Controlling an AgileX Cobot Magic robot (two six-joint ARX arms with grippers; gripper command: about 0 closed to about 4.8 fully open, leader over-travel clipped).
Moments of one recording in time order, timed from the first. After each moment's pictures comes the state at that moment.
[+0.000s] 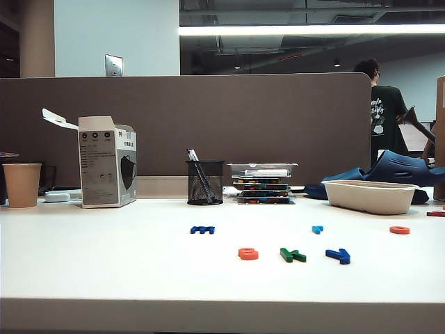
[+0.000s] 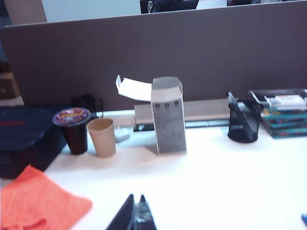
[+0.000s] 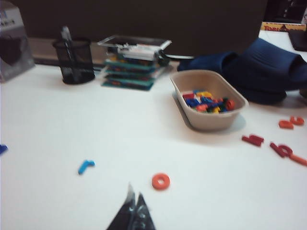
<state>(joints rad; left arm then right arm) -0.10 0.06 0.51 -0.40 -0.09 0.12 -0.02 0.32 0.09 0.13 -0.25 -0.02</state>
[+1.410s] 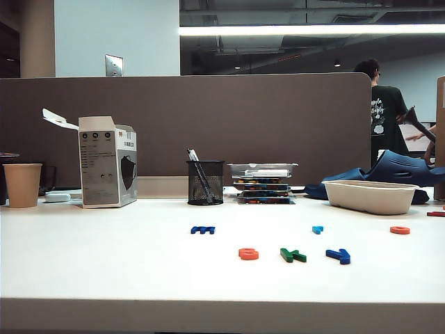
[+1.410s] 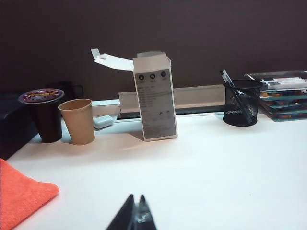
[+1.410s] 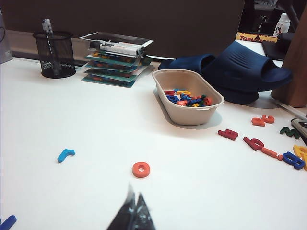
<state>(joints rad) -0.10 0.00 0.00 0.10 -0.04 0.12 -0.02 0.00 0.01 -0.05 -0.18 -0.08</state>
